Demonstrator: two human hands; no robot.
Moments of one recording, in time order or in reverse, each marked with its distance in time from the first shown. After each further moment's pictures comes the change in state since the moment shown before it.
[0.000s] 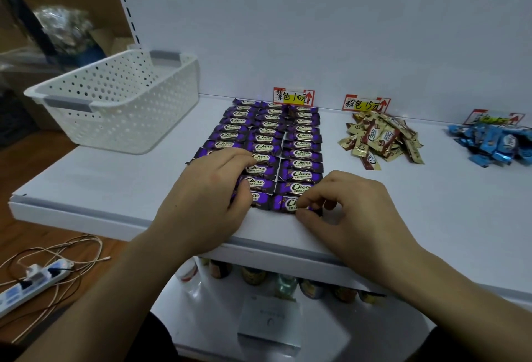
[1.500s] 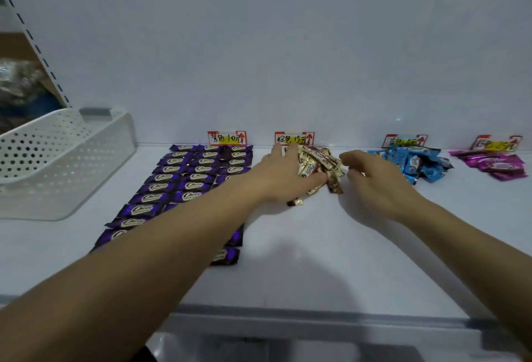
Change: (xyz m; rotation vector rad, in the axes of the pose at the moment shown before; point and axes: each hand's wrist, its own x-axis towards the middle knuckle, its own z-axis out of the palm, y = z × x) left_hand 0.187 0.127 0.084 -0.106 -0.554 -0.120; right_hand 0.030 0.147 -0.112 -0.060 -0.026 0.525
